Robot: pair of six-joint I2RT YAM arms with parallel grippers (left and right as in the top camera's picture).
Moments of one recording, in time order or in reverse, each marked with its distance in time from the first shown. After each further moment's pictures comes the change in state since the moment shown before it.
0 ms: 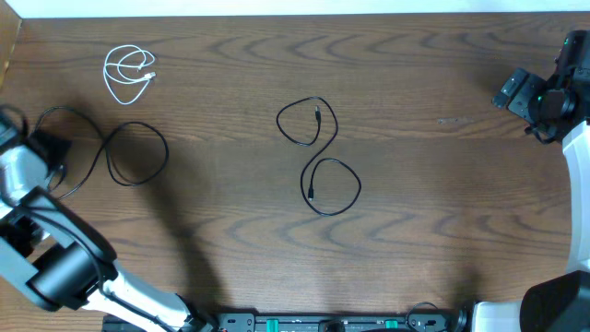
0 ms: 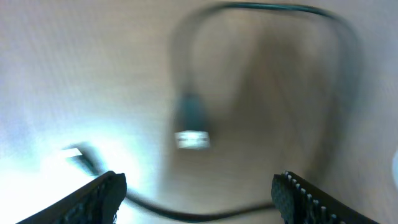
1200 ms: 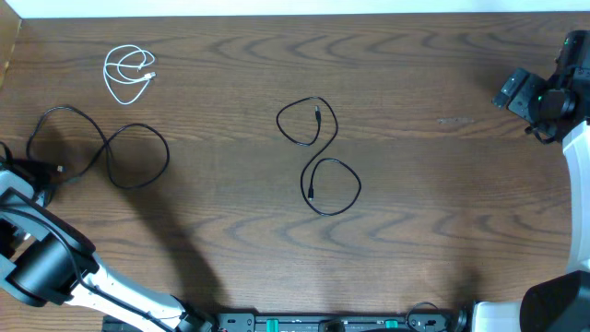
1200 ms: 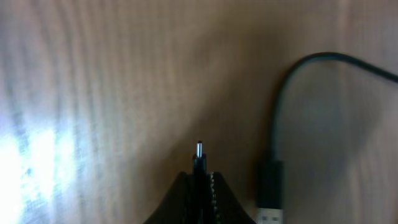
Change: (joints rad) left arm 0.127 0.124 -0.030 0.182 0.127 -0.134; right arm 0.000 0.000 0.000 0.000 0.000 0.000
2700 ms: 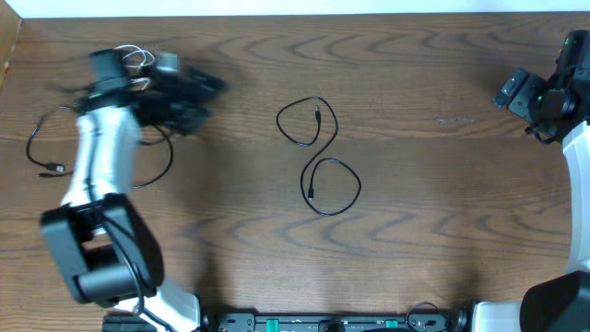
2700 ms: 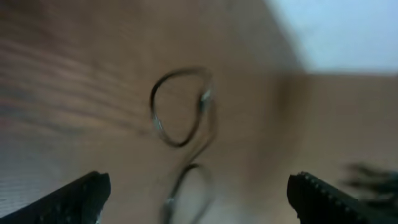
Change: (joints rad) left arm -0.693 -0.275 0.027 -0.400 0.804 0.205; right arm 0.000 0.000 0.000 0.000 0.000 0.000
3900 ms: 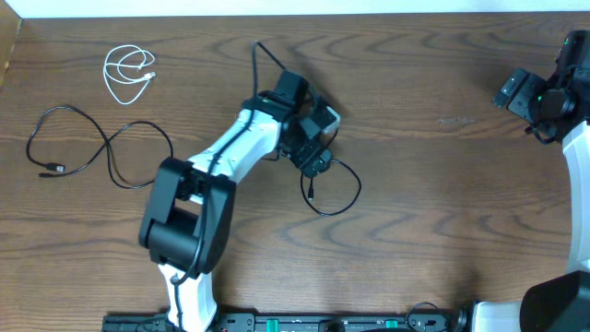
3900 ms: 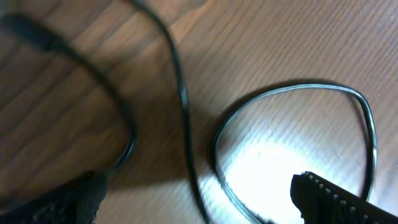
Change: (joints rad) left arm -0.629 0.209 0.000 0.031 -0.515 0.829; right arm 0.000 0.000 0.000 0.000 0.000 0.000
